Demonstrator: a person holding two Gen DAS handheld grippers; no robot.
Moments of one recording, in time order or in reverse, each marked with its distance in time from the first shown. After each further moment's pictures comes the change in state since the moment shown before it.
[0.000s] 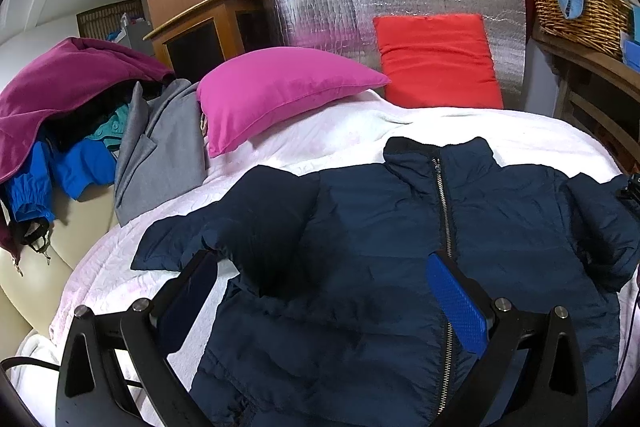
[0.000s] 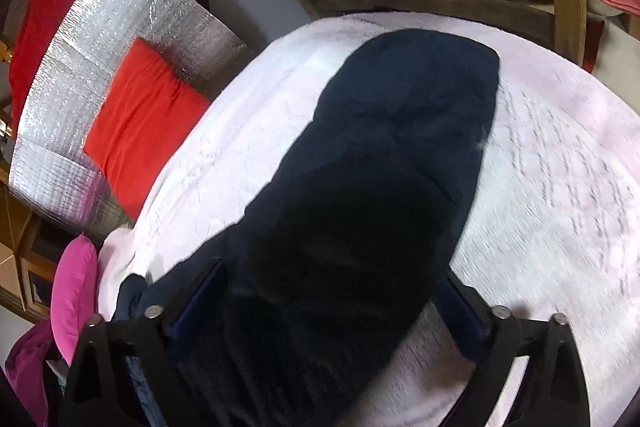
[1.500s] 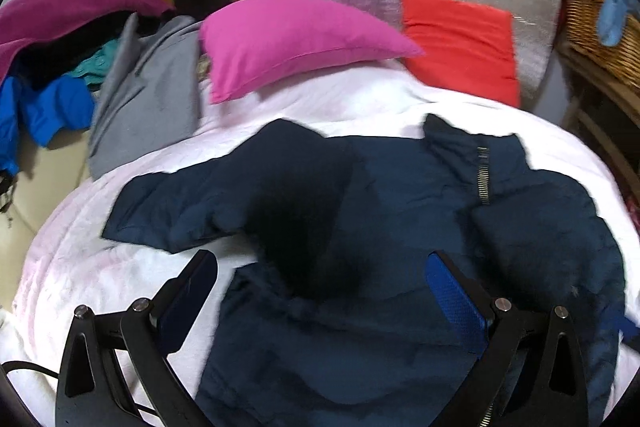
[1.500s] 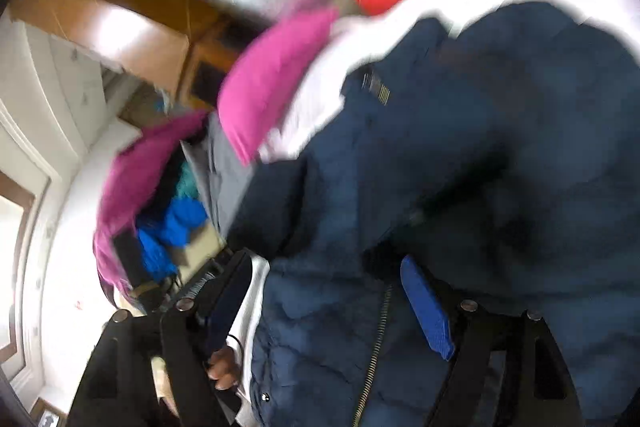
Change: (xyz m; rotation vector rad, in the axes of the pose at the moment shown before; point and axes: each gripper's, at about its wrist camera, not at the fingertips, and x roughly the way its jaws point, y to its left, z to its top) left arm 0.063 0.059 -0.005 -0.118 0.124 -0.126; right arm -0.087 0.134 -0.216 -0.380 0.362 0.628
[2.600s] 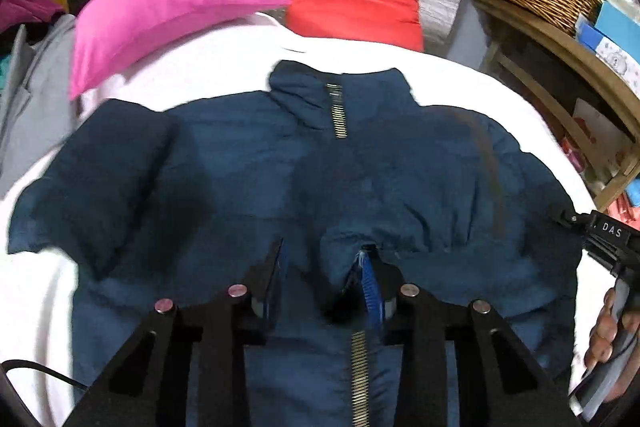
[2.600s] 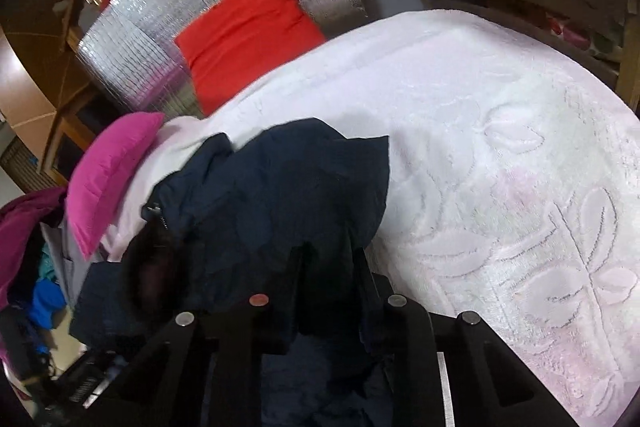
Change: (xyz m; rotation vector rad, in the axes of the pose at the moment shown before) left arm 0.029 -0.096 -0.014 0.133 0.131 -0.243; right arm -0.051 -0.104 0.051 0.033 -0.213 -0.577
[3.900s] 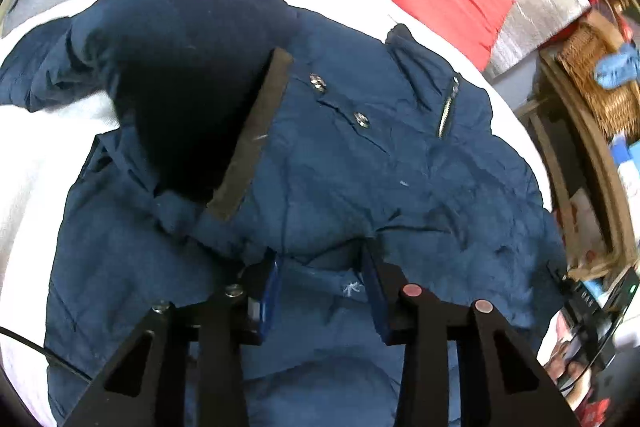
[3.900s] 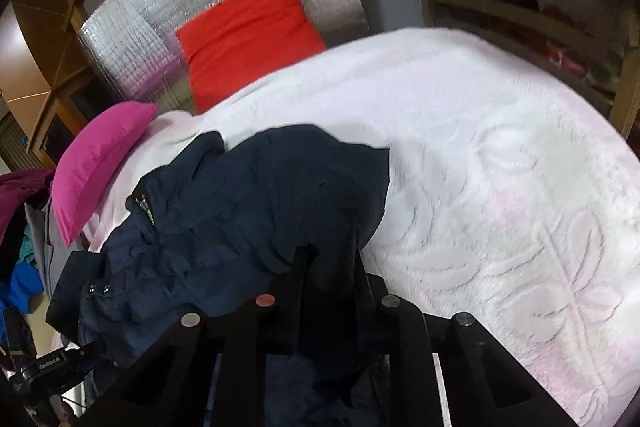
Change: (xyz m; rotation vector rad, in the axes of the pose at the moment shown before) left arm 0.019 0.097 -0.029 -0.392 0.184 -0.129; right arm -0.004 0.013 0.003 -0.073 -0.047 -0.055
